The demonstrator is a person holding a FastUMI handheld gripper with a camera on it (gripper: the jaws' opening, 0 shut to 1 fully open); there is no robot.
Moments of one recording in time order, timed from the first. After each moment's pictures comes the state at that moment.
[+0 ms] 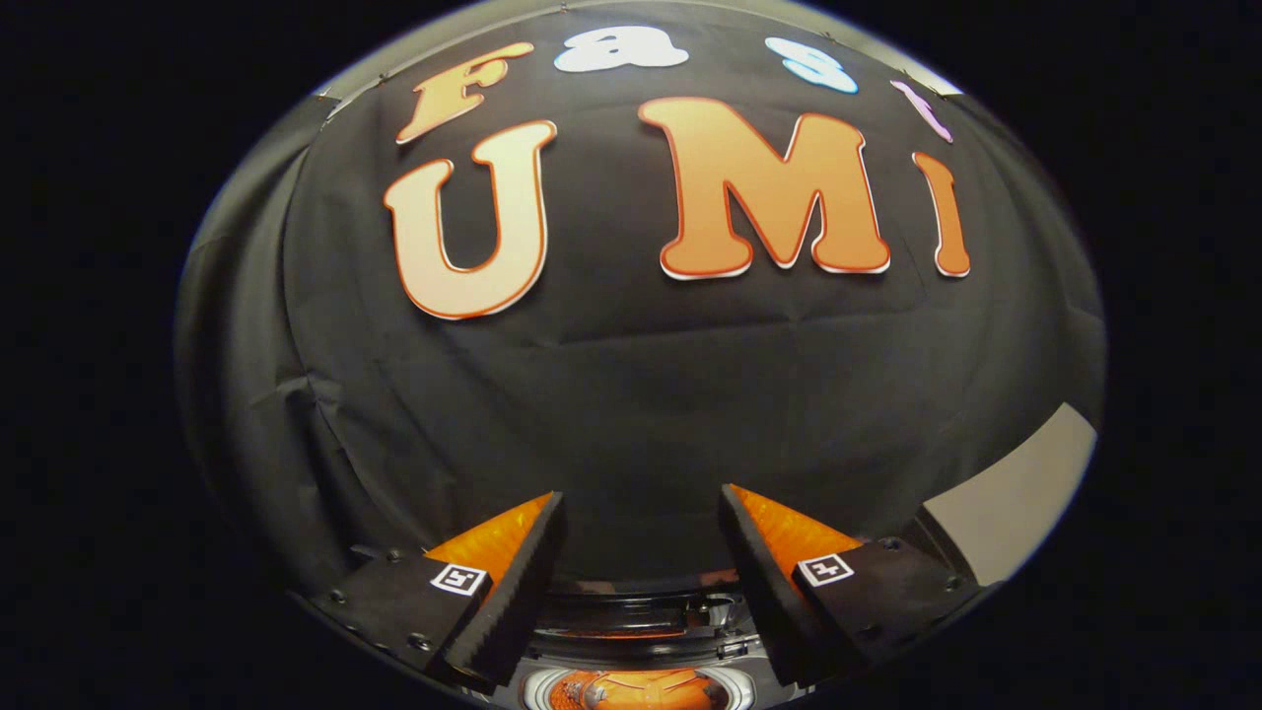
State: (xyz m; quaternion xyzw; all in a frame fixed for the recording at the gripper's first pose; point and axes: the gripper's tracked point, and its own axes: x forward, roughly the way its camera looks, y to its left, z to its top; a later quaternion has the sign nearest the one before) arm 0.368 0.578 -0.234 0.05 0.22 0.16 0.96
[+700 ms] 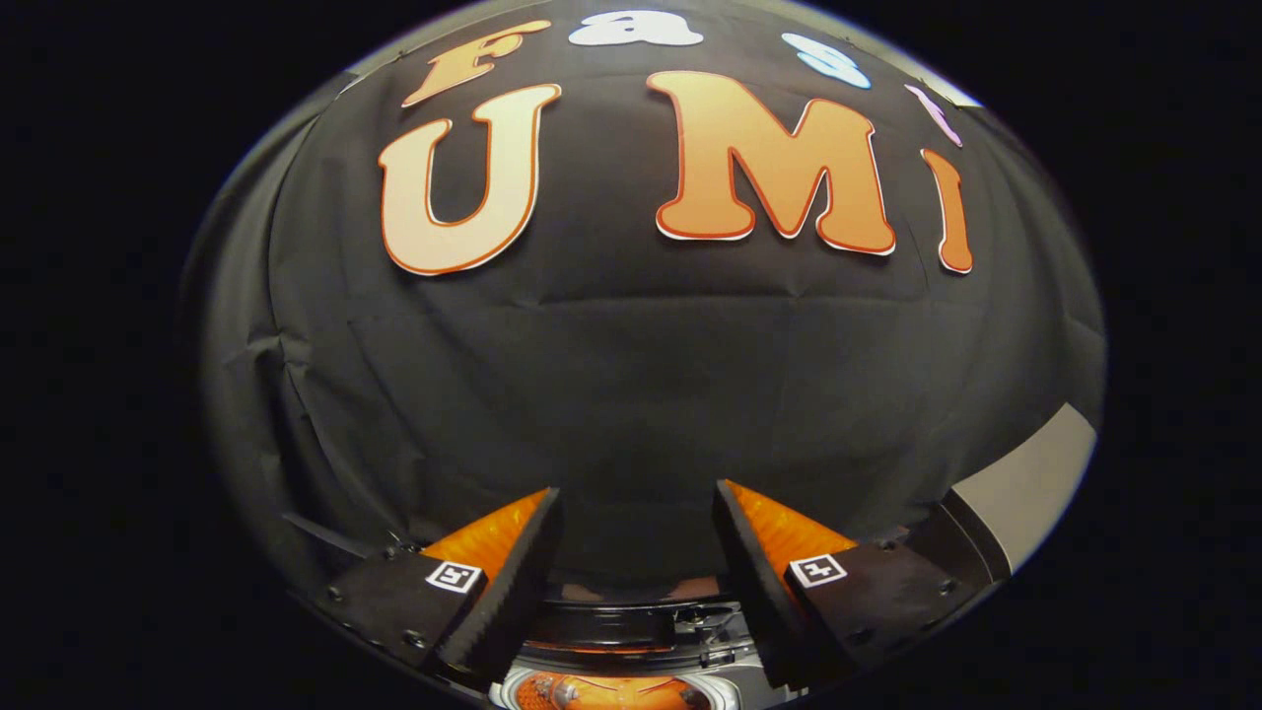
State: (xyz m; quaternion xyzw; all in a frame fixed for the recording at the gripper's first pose) arm 0.376 0.572 -0.267 0.01 0.21 0.14 0.97
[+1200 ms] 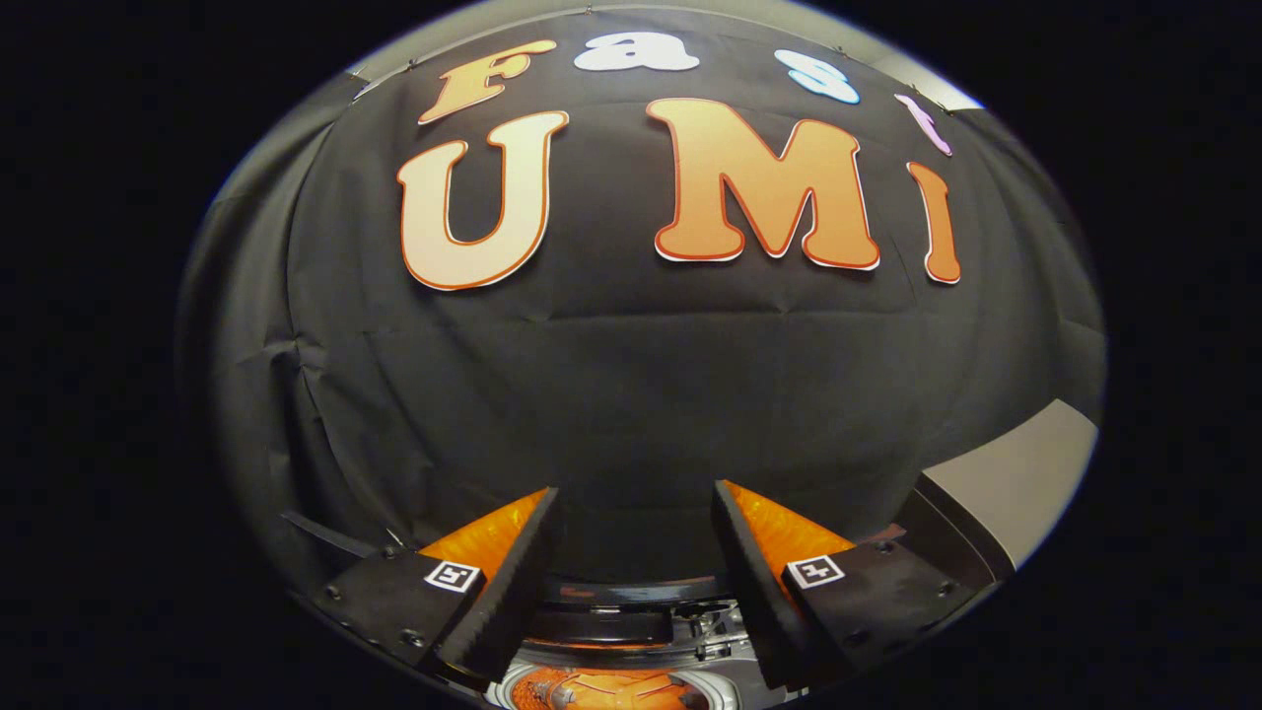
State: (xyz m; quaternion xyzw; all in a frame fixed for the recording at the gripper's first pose) arm 0.367 0.570 -0.260 0.02 0.18 0.15 0.97
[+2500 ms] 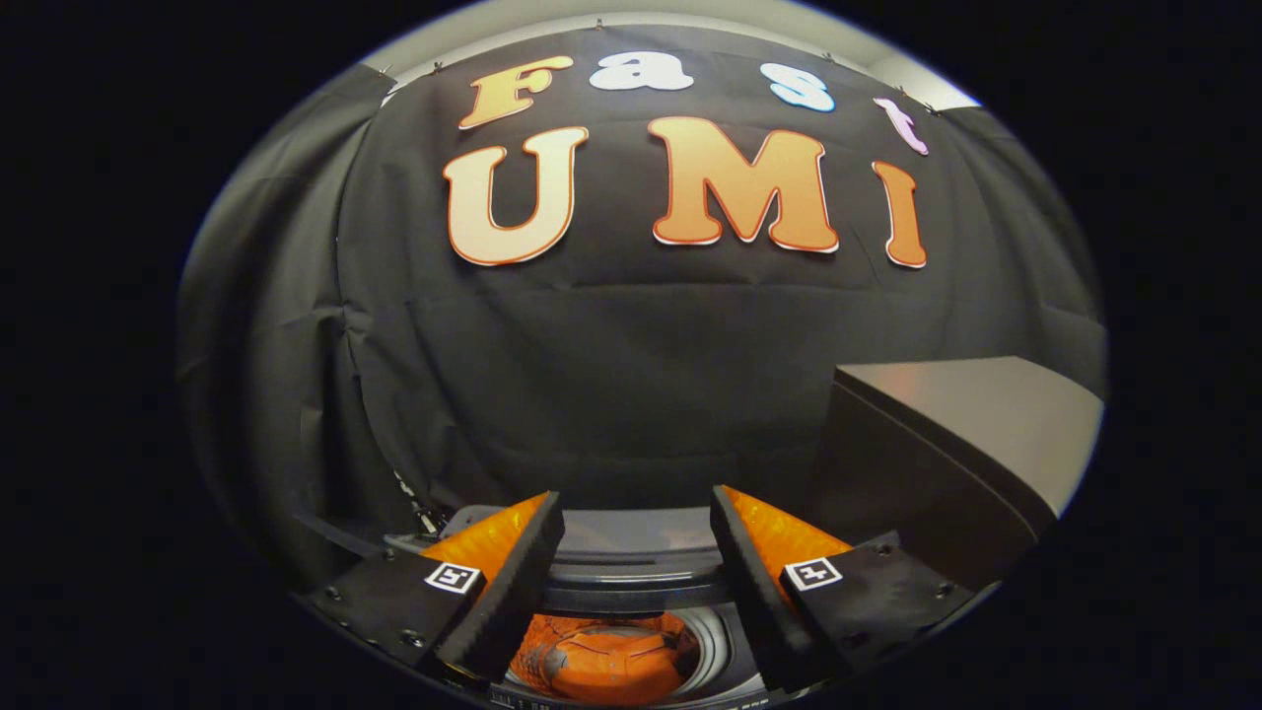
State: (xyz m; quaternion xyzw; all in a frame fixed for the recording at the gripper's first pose) arm 0.216 0.522 -0.312 0.02 0.19 0.16 0.97
